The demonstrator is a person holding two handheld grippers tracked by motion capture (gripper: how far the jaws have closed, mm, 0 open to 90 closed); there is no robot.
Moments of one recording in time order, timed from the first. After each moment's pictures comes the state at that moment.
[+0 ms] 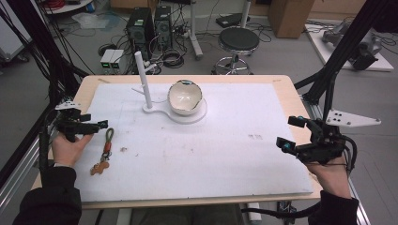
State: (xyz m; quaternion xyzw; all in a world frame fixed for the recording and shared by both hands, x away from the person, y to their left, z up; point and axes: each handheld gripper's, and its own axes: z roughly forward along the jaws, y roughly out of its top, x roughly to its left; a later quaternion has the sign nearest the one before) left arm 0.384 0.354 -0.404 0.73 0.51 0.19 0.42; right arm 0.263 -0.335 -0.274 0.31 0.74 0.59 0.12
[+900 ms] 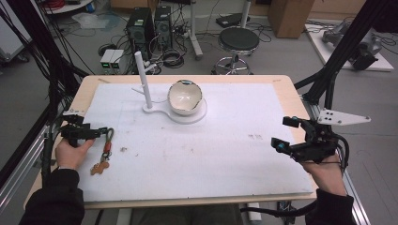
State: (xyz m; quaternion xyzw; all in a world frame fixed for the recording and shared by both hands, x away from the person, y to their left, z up) left arm 0.391 0.363 -0.442 0.71 0.56 0.18 0.38; right arm 0.270 -0.327 -0.280 0.30 0.75 0.58 0.11
